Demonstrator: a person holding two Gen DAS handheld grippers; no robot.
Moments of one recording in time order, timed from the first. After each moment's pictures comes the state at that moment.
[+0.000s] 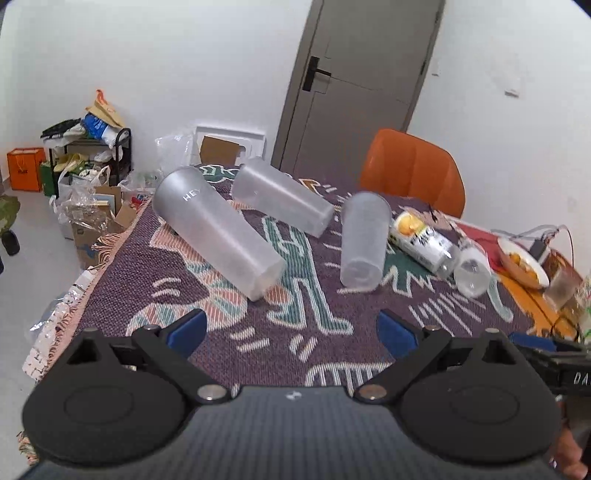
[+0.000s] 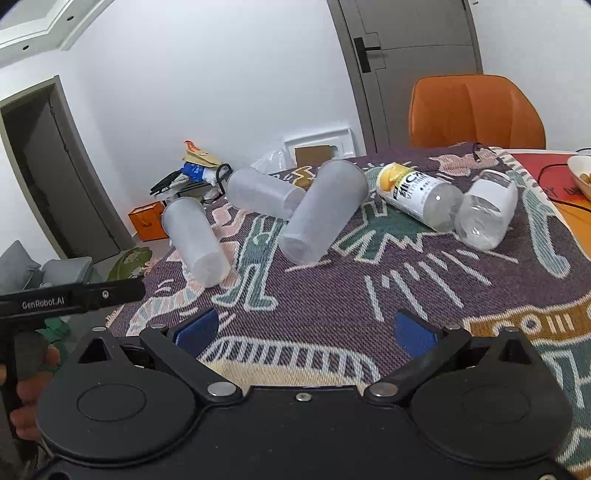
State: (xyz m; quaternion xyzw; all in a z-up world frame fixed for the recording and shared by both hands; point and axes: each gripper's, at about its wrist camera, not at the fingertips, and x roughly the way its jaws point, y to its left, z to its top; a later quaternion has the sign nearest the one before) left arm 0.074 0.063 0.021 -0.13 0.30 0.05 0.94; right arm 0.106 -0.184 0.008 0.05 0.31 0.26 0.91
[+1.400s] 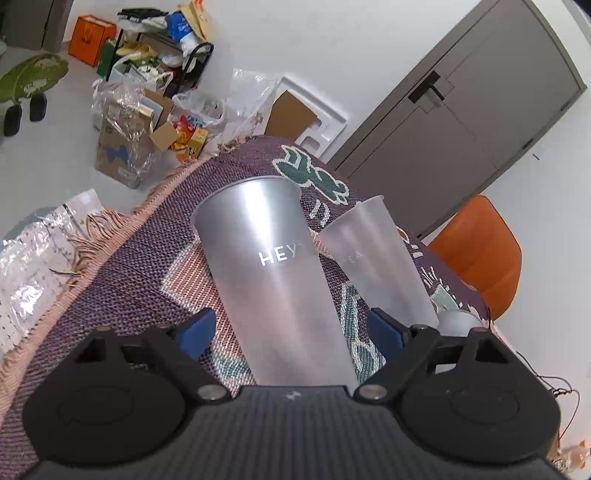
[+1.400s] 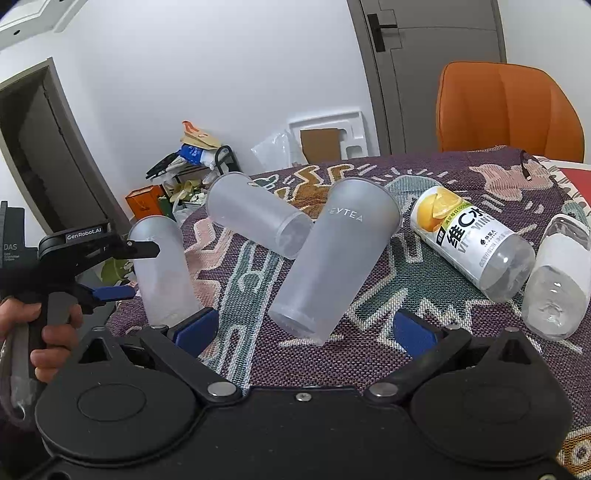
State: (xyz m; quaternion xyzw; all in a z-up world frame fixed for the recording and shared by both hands) left arm 0.213 0.188 -0.018 -0.36 0.33 0.12 0.86; right arm 0.224 -0.125 0.006 0.03 0.35 0.27 0.90
